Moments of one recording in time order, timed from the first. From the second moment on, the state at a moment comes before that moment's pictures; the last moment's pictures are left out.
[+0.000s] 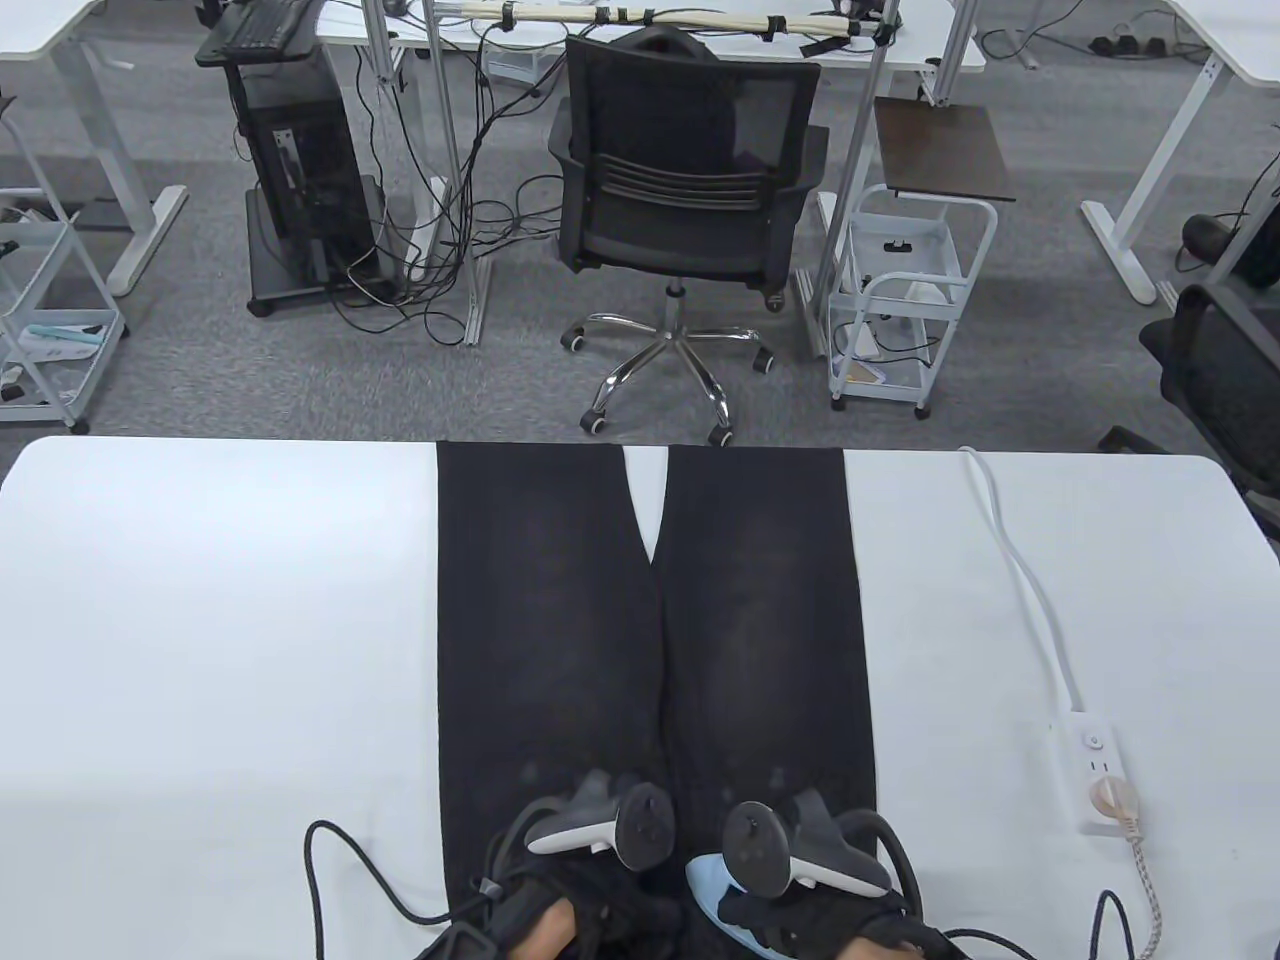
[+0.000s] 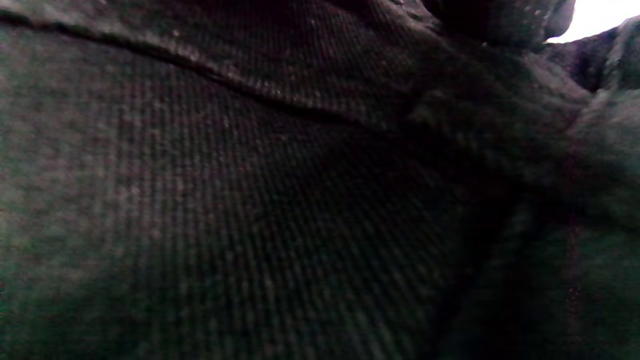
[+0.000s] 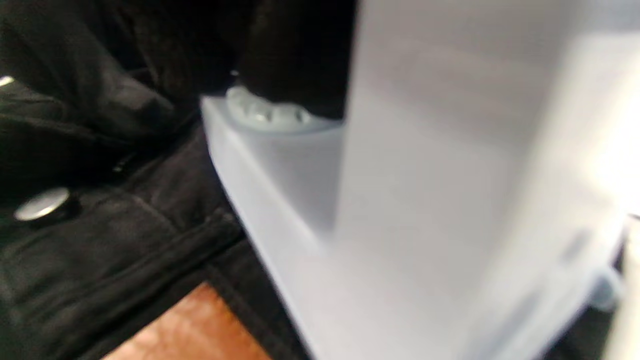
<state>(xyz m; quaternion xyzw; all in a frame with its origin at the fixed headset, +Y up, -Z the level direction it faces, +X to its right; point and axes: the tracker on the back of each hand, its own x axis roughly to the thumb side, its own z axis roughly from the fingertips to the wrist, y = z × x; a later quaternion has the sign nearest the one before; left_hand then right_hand) -0.058 -0.818 -0.307 -0.33 -0.28 0.04 0.90 0.117 -0.757 -0.279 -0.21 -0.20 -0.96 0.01</state>
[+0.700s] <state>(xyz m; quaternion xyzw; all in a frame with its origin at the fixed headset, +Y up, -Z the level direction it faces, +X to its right) -0.056 -0.818 -0.307 -0.33 -0.28 0.04 0.90 0.147 -0.757 -0.515 0.02 -0.17 -0.98 -0.04</state>
